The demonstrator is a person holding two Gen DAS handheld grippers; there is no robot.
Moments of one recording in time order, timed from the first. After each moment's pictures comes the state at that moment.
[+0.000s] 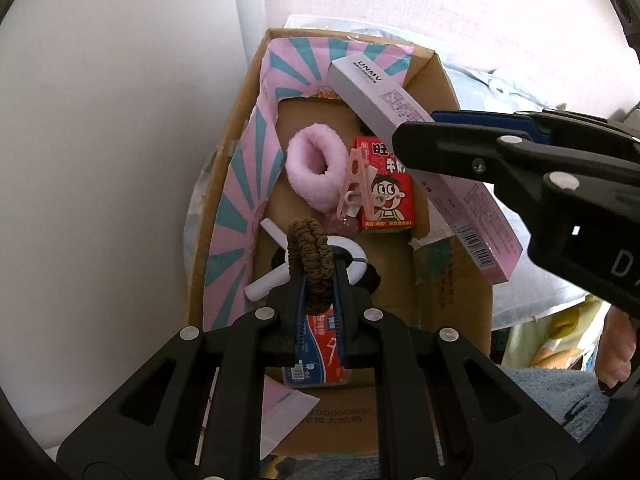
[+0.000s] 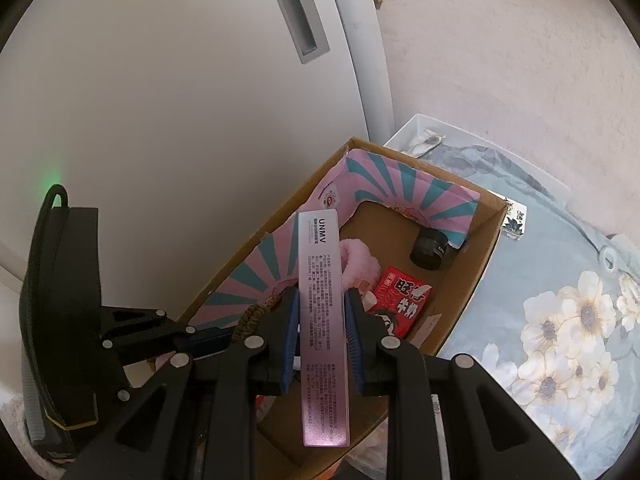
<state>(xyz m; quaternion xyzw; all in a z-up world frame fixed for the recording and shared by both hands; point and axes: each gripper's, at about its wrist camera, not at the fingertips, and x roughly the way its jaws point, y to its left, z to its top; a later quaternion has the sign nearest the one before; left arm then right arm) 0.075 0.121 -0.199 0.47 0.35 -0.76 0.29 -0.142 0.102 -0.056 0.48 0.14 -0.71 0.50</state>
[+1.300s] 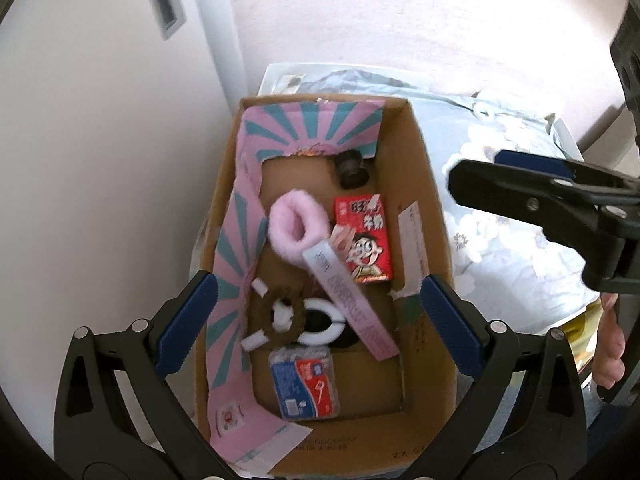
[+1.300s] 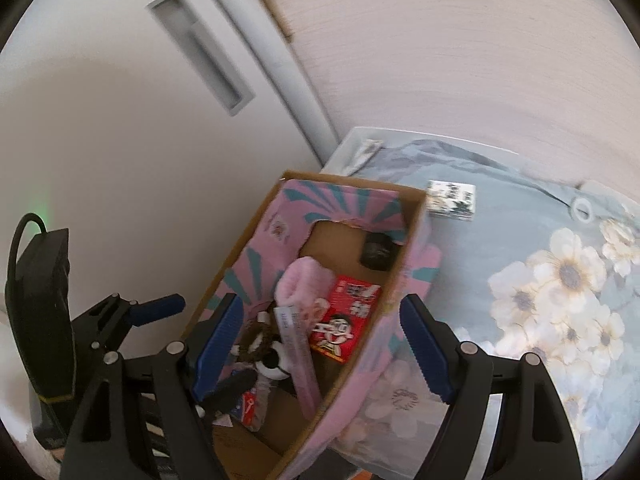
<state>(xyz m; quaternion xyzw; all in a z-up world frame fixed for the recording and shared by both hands) 0.031 0.104 -0.161 0.44 0.31 -0.78 0.31 -0.195 0.170 -0.043 0.50 0.03 -0.74 0.45</state>
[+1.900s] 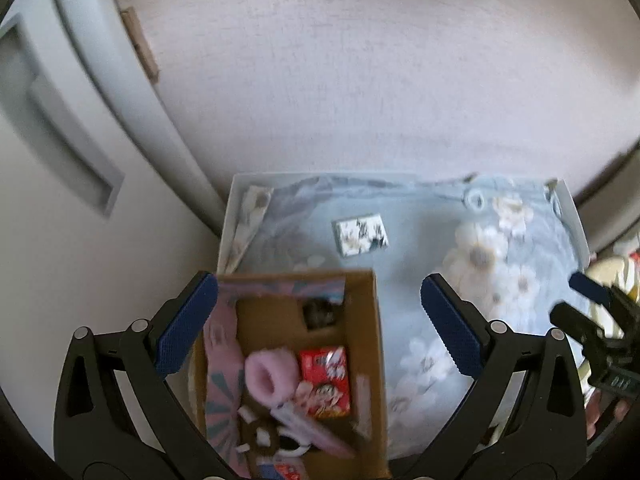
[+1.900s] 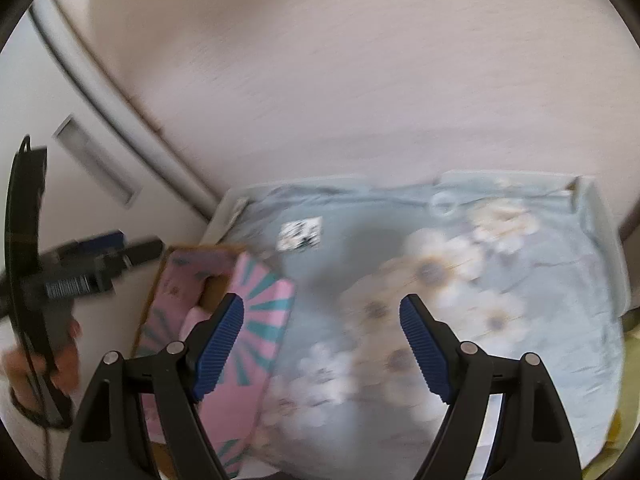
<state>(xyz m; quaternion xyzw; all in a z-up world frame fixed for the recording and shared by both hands) -0.082 0.009 -0.092 0.43 0.30 -0.79 0.33 -0.275 0.286 -0.027 0.48 -0.03 -0.82 0.32</state>
